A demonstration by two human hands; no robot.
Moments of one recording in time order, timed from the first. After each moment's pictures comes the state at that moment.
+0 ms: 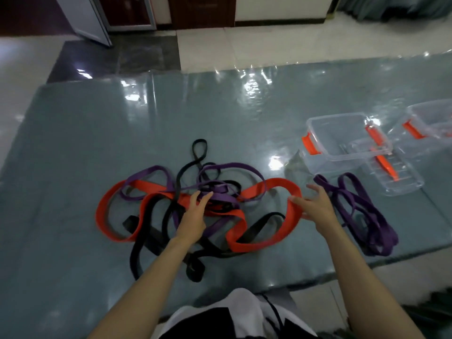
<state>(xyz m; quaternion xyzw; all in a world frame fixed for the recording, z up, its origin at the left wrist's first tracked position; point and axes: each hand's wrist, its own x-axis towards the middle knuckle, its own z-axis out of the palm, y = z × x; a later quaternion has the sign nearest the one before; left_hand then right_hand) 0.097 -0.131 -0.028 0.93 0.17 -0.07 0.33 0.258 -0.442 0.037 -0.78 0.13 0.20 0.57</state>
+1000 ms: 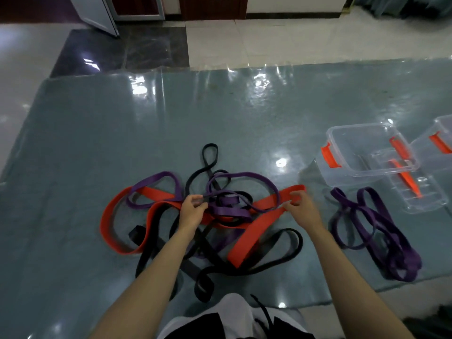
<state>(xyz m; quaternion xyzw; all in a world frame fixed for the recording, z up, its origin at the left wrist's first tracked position) 0.148 -0.080 -0.038 0.64 0.45 0.03 0.62 0.294 -0.366 -0.001 -0.91 0.01 0.19 0.36</state>
